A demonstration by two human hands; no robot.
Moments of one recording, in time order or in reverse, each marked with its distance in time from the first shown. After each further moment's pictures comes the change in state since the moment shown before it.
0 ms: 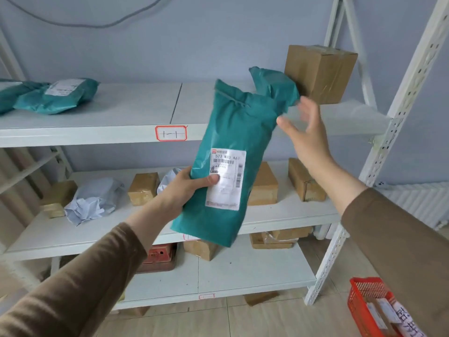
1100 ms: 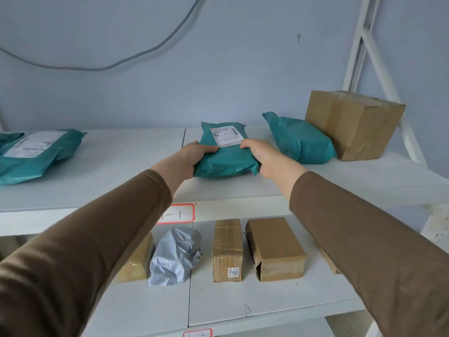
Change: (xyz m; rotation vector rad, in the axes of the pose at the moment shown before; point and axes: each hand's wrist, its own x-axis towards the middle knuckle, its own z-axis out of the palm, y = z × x) left_hand 0.274 0.165 -0.071 -0.005 0.174 -0.037; right_hand 0.232 0.003 0.189 0.354 -0.256 0.556
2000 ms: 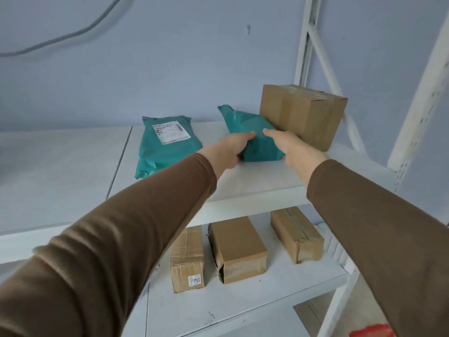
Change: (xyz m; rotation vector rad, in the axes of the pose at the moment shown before) left_hand 0.017 0.009 0.209 -0.041 -0.265 -0.007; right_hand 0.047 0.005 -0.177 -0.202 0.350 -0.004
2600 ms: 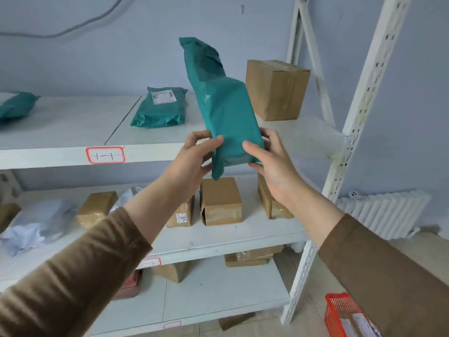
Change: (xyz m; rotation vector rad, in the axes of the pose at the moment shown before) left_hand -0.241 -0.099 0.053 -0.217 0.069 0.298; right_hand -0.244 0.088 -0.113 0.376 -0.378 -0.266
